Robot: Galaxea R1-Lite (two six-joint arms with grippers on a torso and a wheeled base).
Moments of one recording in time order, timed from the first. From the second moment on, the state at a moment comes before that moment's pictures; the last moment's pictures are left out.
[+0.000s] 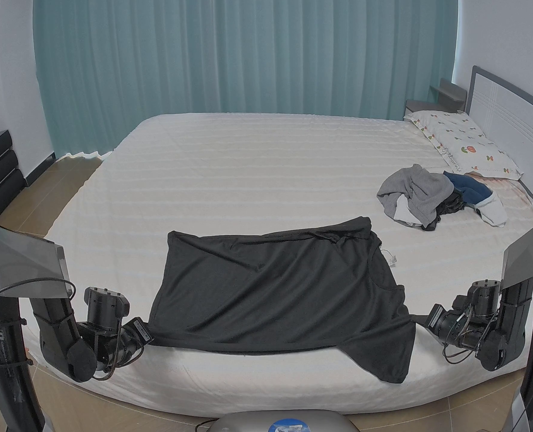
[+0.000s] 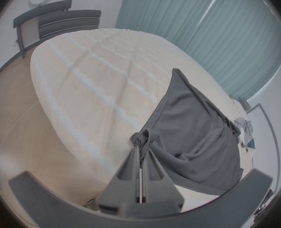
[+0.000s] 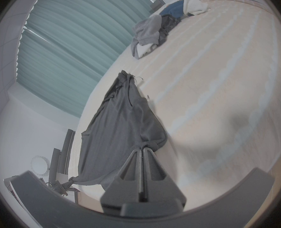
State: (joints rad) left arm -0.19 2.21 -0.32 -1.09 0.16 -0.82; right arm 0.02 2.34 -0.24 -1.55 0.29 0.72
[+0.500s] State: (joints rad) left arm -0.20 2.22 -0.36 -1.11 0.15 -0.87; right arm 0.03 2.42 -0.44 -1.52 0.29 0.72
